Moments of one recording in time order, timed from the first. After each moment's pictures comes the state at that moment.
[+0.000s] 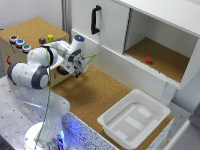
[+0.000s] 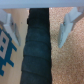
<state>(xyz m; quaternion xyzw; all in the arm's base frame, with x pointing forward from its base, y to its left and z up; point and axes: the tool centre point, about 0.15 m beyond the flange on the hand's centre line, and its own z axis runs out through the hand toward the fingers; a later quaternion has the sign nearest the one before) 0.344 0.150 0.296 -0.99 -0.02 -0.04 0.10</state>
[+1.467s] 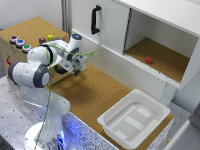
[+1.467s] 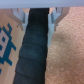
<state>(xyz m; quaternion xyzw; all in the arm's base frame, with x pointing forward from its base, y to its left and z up) 0.344 0.194 0.297 -0.99 -0.05 -0.04 0.10</state>
